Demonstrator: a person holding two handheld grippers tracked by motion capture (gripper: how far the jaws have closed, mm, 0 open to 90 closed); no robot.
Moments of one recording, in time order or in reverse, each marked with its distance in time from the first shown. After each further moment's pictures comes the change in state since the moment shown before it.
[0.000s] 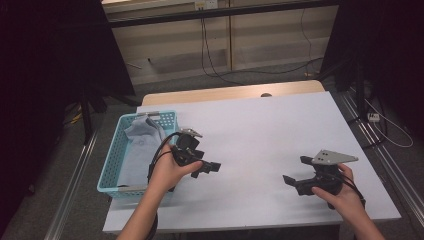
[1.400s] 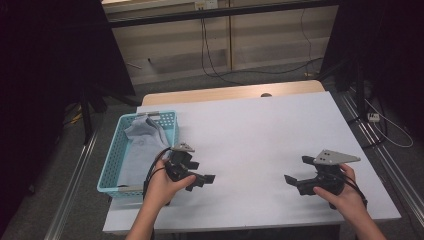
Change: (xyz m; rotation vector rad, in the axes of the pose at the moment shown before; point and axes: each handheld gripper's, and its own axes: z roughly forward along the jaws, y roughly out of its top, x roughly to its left) left arm 0.007 -0.044 0.002 -0.054 -0.002 -0.005; right arm -0.002 0.000 -0.003 -0.004 -0.007 0.000
